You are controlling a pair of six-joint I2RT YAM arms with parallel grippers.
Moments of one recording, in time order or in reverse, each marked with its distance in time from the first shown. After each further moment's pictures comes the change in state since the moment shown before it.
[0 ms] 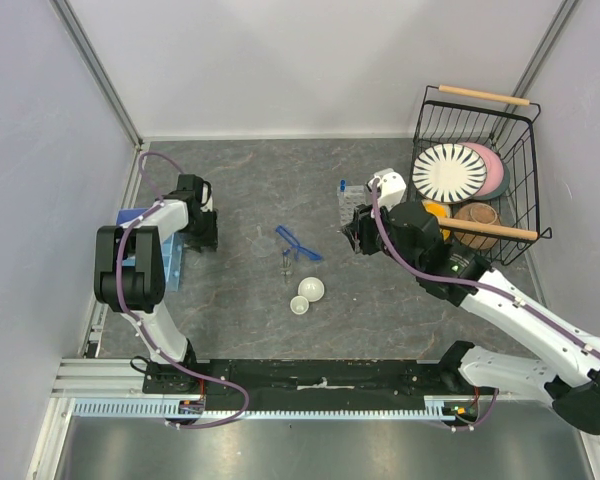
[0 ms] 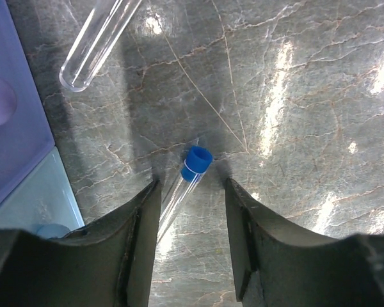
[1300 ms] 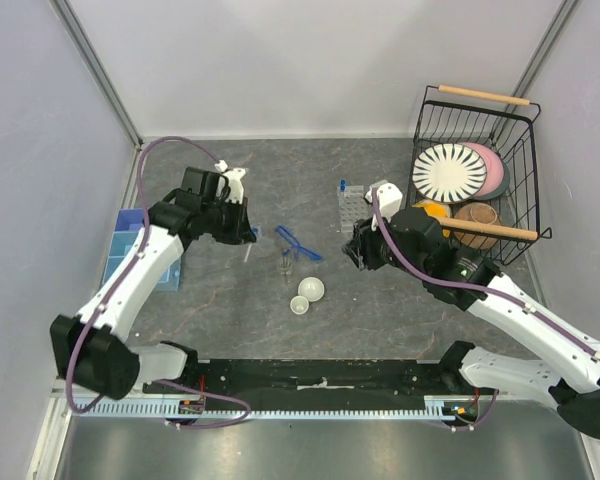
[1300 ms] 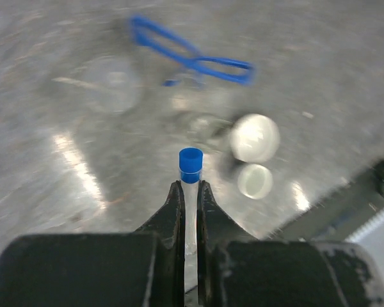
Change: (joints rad) left arm -0.271 -0.472 0.046 -0.200 0.291 -0.063; right arm 0.015 -0.047 0.011 -0.150 -0.082 0.010
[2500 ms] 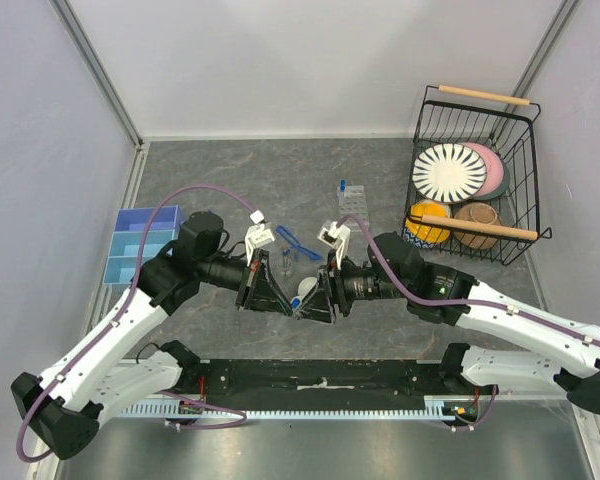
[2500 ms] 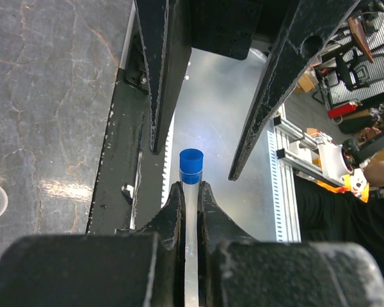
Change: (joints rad) left arm -0.325 -0.430 -0.281 0.249 0.803 -0.117; right arm 0.249 0.027 -0.074 0.222 -0.528 0.278
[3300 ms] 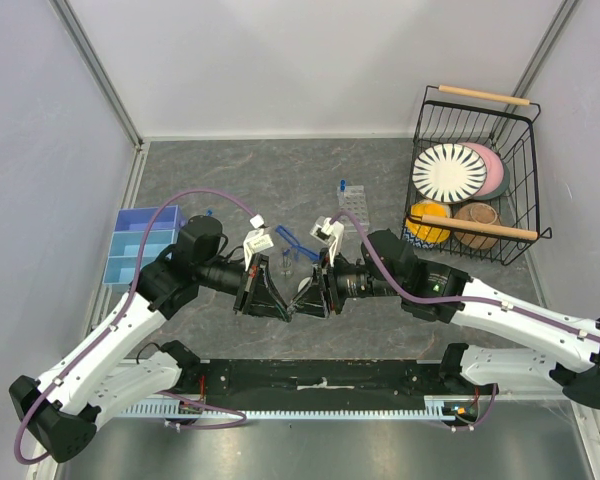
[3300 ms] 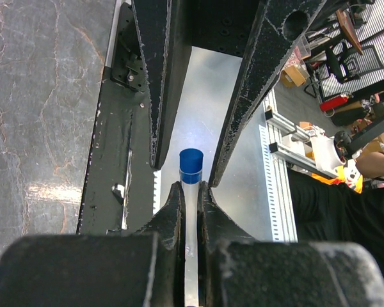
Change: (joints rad) left arm -0.017 -0.028 -0.028 0.022 0.038 -0.015; right arm 0.031 0.047 0.056 0.024 0.034 -0.001
